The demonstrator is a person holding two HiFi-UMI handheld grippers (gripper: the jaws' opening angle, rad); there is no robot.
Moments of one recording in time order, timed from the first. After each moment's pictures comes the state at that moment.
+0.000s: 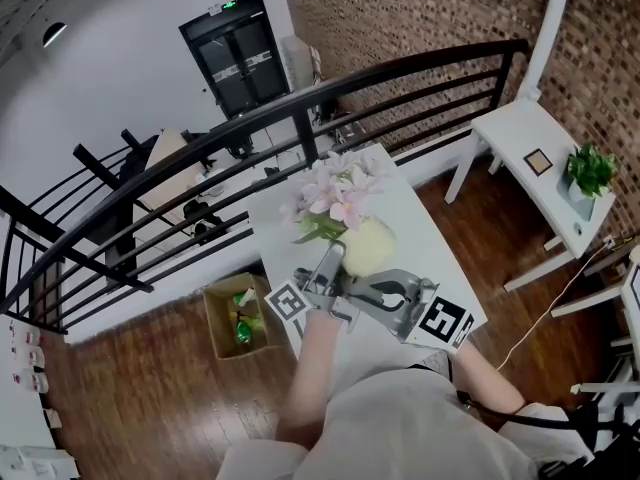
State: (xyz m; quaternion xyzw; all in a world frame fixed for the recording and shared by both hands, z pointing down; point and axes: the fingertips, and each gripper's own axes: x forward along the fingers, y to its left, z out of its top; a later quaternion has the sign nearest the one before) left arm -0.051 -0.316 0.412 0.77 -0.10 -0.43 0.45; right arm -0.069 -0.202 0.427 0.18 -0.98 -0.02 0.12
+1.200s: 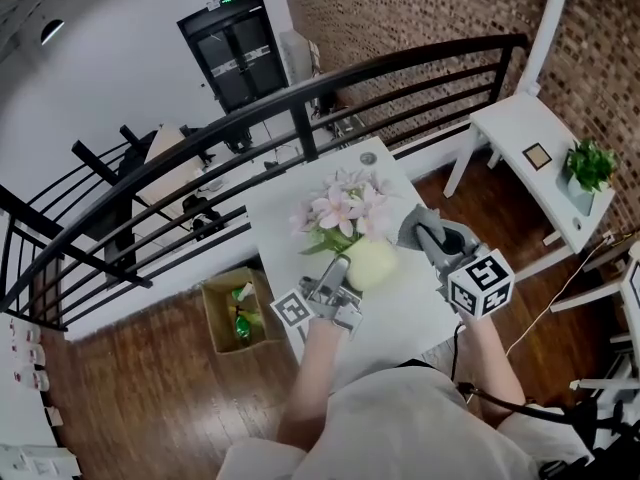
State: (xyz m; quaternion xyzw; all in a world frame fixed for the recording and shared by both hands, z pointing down) left arm -0.035 -0.292 0.448 0.77 -0.09 -0.42 0.48; right arm 0.097 -0.294 0.438 0.47 -0.87 0.06 0.09
